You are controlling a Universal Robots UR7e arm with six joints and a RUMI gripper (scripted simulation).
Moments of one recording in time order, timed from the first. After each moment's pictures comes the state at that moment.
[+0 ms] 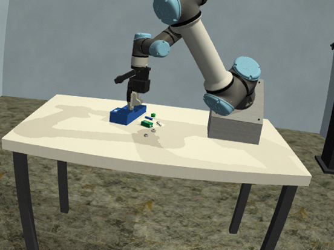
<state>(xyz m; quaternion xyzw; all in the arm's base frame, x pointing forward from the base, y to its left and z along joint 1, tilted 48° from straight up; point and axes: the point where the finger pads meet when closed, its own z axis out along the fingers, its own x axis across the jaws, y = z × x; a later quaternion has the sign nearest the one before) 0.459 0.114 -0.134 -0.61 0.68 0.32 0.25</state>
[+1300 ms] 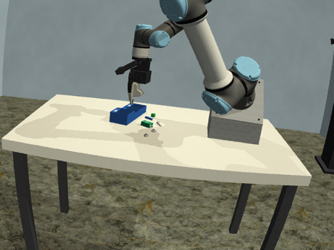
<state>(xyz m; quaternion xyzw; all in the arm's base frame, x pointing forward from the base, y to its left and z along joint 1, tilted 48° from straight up) 0.461 0.083 -0.106 -0.61 0.68 0.32 0.25</state>
